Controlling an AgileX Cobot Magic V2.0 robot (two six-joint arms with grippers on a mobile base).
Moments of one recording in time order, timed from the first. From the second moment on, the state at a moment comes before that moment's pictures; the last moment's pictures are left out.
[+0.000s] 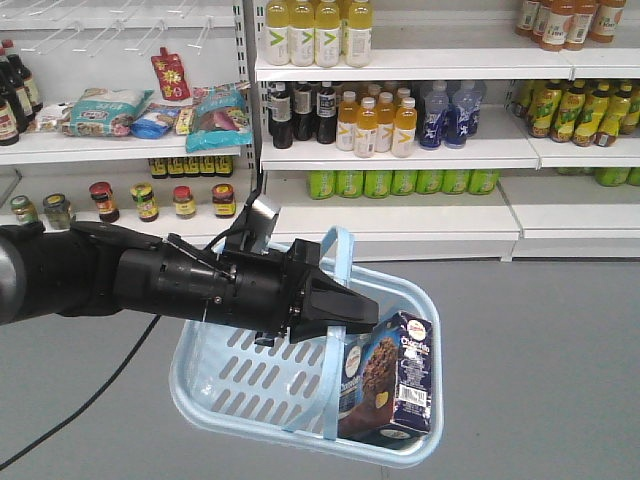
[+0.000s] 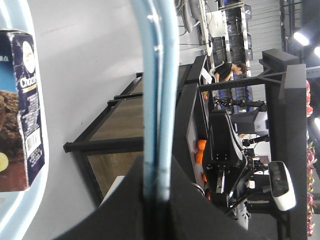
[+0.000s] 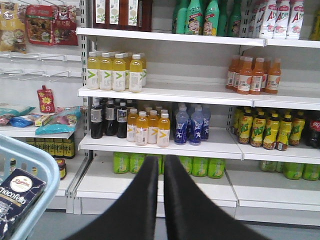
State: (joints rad) left arm -0.41 1.79 -1.04 -1.65 1.10 0.80; right arm 0.03 -0.01 0.03 -0.12 0.05 0.07
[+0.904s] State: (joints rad) left arm -0.41 1.79 -1.04 -1.65 1.08 0.80; right arm 0.03 -0.01 0.03 -0.12 0.05 0.07
